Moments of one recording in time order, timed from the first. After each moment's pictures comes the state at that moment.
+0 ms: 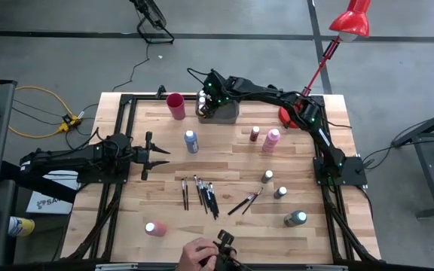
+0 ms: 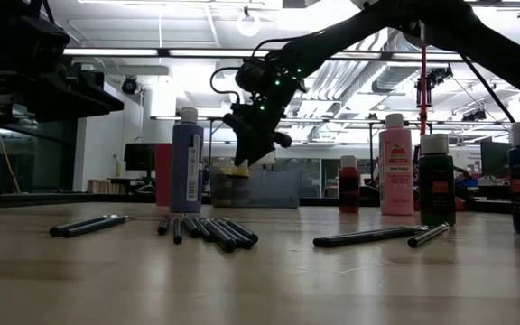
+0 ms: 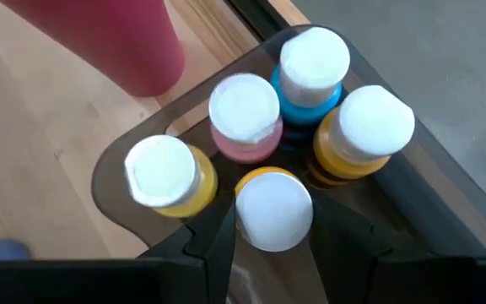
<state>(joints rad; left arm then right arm) 0.18 0.17 0.07 -0.06 0.17 0.47 -0.51 2.30 2.02 -0.66 0.00 0.16</state>
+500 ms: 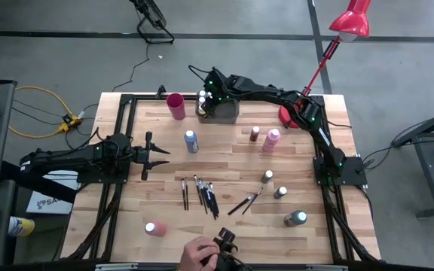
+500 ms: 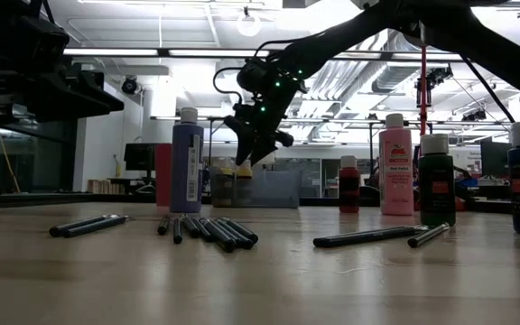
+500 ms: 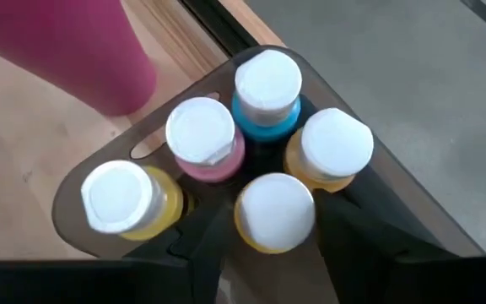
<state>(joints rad) 0.18 0.17 0.07 -0.06 0.16 0.47 -0.52 2.30 2.02 -0.63 0.04 0.16</state>
